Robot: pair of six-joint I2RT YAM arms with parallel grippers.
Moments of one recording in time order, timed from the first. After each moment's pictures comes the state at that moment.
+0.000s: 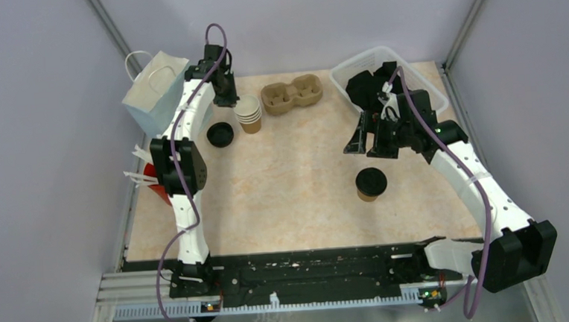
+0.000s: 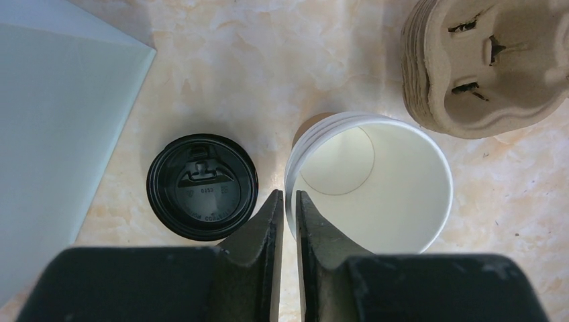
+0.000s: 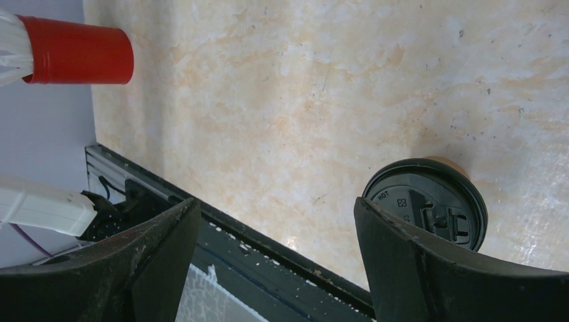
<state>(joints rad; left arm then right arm) -0.17 2.20 2.19 -0.92 -0.05 -0.23 0.27 1.19 1.15 -0.76 -0.41 0.45</state>
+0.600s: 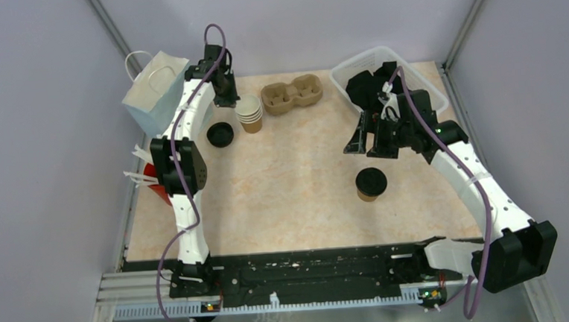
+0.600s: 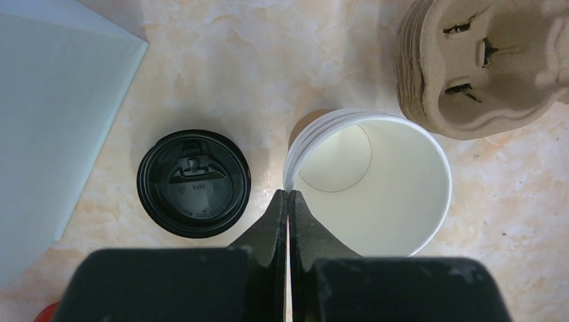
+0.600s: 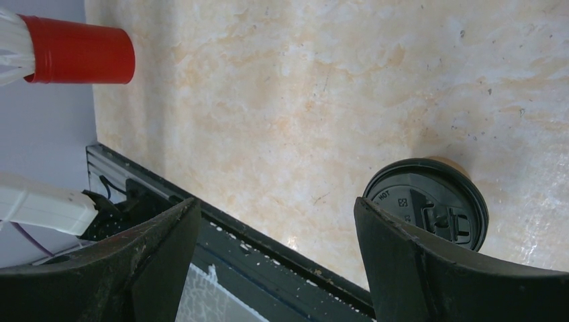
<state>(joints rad) -0.17 2.20 2.19 -0.92 -0.04 -0.26 0.27 1.19 1.15 -0.76 -0.41 0.45</state>
